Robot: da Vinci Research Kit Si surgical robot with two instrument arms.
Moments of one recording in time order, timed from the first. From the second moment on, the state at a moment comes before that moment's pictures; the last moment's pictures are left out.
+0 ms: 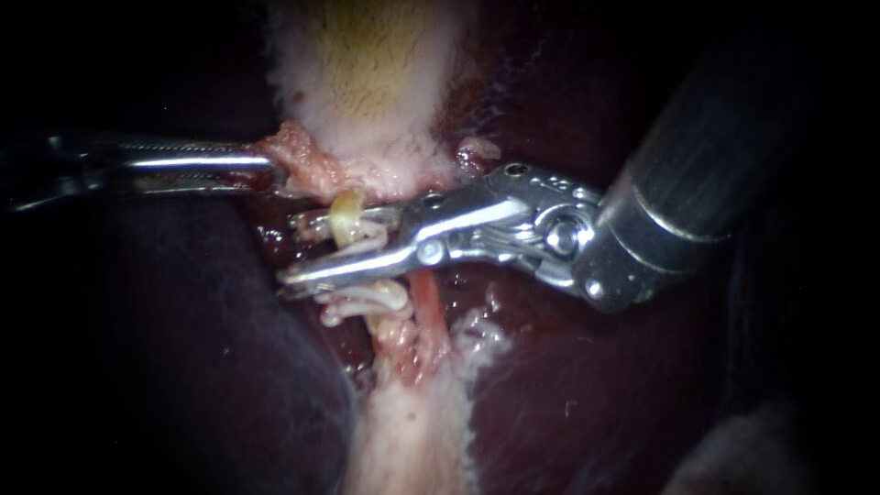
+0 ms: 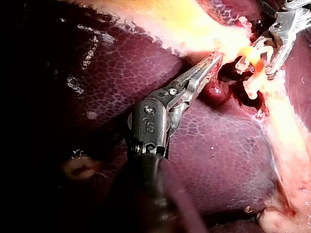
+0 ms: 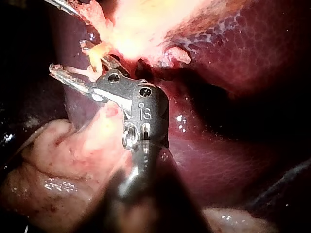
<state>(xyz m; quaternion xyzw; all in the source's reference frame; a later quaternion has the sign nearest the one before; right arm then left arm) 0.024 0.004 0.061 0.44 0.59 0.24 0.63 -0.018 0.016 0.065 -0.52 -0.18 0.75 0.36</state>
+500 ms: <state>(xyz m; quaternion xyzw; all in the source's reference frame) 0.021 0.007 0.061 0.43 0.58 0.31 0.62 -0.018 0.016 0.065 -0.52 -0.18 0.75 0.36</state>
